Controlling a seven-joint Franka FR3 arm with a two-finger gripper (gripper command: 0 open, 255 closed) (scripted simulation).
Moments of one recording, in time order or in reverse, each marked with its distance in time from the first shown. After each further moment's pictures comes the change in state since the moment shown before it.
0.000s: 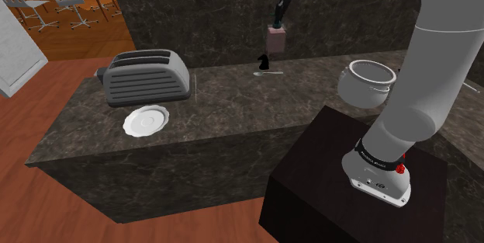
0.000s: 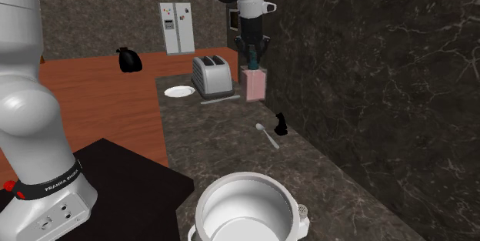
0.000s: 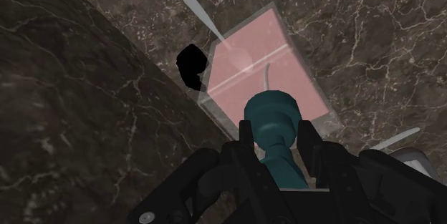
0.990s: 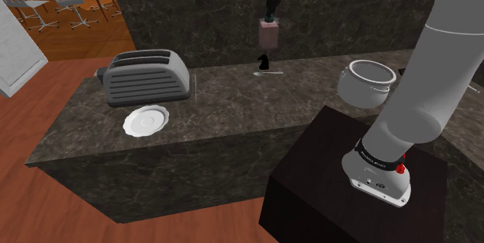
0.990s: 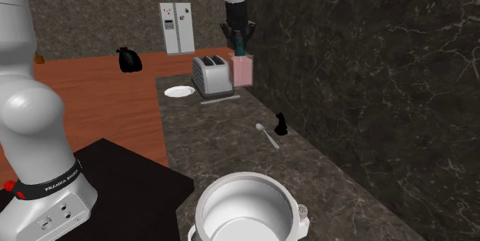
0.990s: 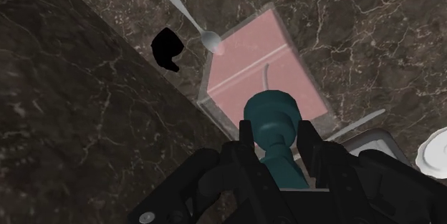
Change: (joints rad) arm 0.084 -0.084 0.029 0.009 -0.073 -0.068 0.144
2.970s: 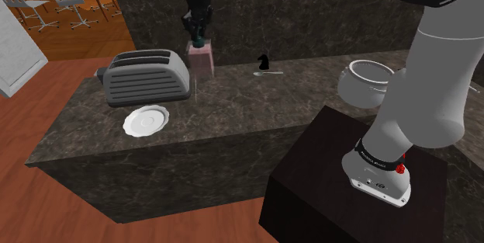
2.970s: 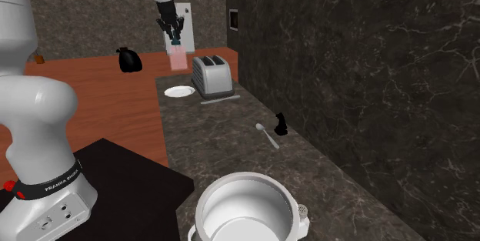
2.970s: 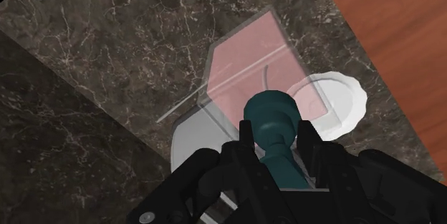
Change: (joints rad) arm 0.389 0.066 0.265 0.106 -0.188 -0.002 0.714
